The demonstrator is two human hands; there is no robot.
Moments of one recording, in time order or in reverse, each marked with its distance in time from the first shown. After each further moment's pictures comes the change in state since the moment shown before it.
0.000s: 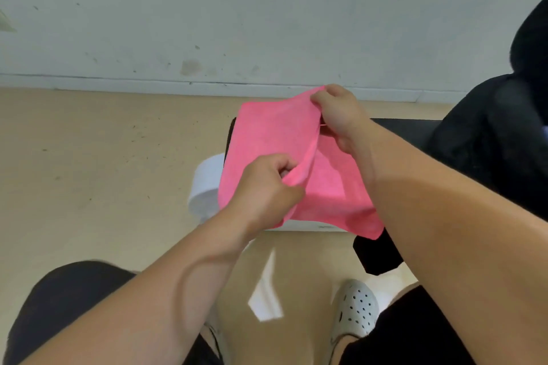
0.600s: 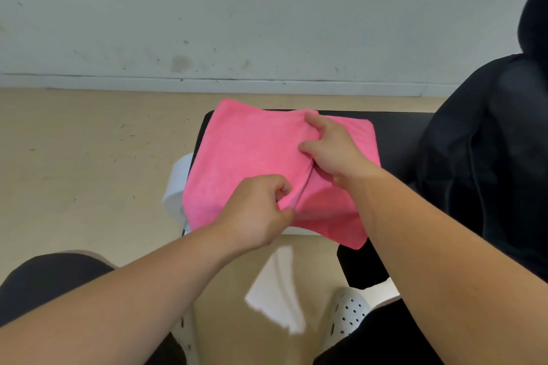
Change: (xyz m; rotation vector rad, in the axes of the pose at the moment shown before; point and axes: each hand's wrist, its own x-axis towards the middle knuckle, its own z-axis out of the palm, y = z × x) left_hand 0.018 -0.026 0.058 0.367 -0.084 0.135; right_hand 0.006 0.089 -0.043 -0.249 -0.087 -0.079
